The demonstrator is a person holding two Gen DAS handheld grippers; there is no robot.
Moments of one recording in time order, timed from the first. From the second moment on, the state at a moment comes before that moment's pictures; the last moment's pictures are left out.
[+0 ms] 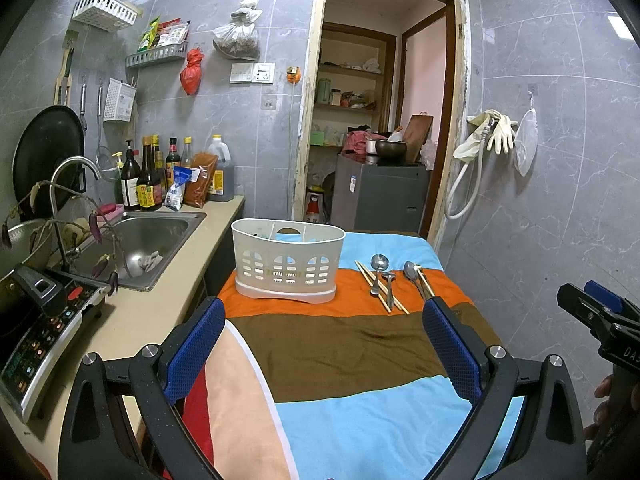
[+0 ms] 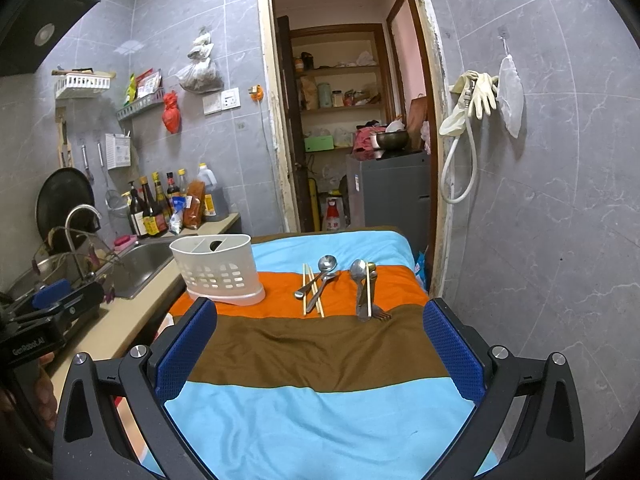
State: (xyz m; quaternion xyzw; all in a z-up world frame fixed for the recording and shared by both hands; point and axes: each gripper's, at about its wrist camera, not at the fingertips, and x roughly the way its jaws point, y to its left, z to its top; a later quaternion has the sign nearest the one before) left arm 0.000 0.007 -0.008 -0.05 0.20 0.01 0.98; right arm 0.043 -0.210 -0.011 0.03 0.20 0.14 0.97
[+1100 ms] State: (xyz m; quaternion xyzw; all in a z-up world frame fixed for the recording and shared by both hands) left arm 0.057 0.022 0.016 -0.05 0.22 0.03 0.97; right arm 0.087 -0.188 0.022 0.03 0.17 0.12 0.98
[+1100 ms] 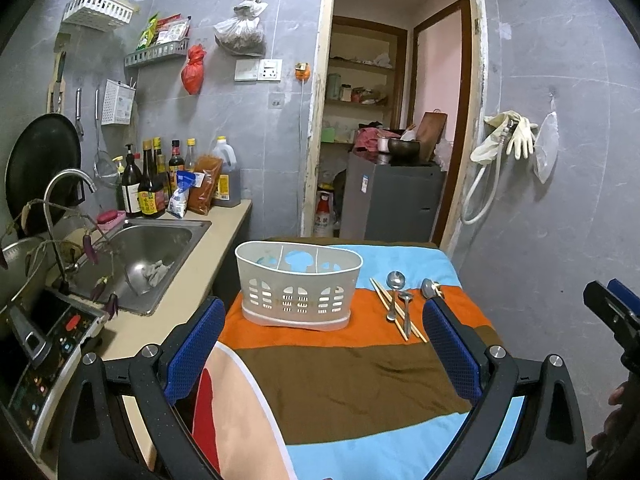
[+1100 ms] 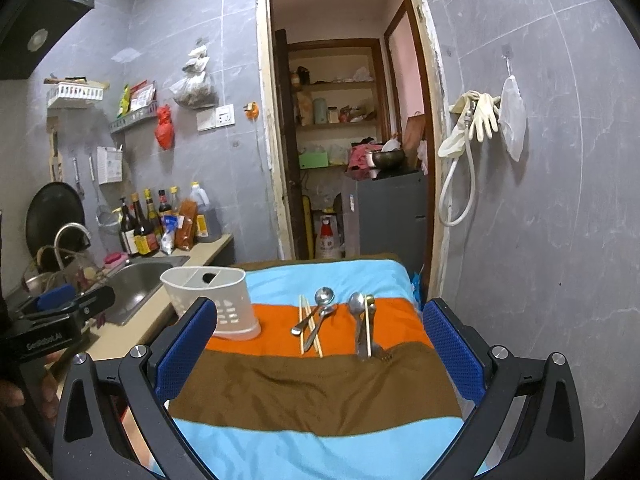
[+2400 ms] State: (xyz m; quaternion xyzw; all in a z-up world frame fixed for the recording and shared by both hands) left arm 0.319 -0.069 -0.080 -0.05 0.29 -0.04 0.95; right arm 0.351 -0.274 -0.090 0.01 0.27 0.16 0.95
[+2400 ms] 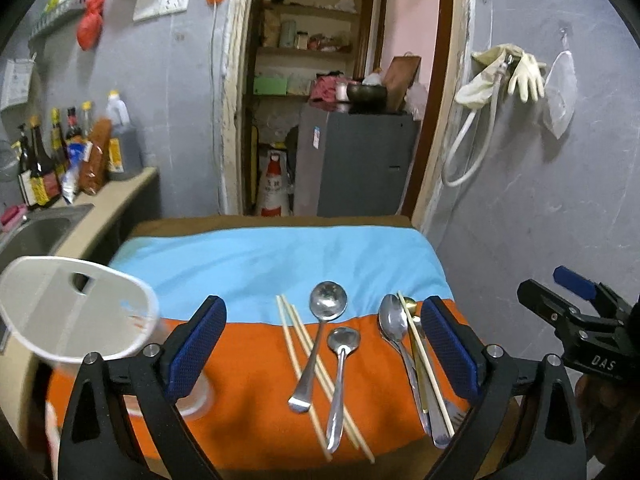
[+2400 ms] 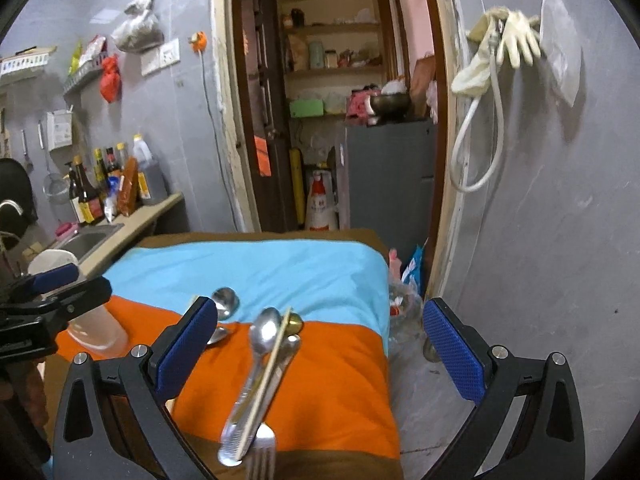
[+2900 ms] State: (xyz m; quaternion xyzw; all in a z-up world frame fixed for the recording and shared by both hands) left arm 0.372 -0.049 -0.146 -0.10 0.39 0.02 0.92; right arm 0.401 -0.253 -0.141 0.02 0.36 0.23 0.90
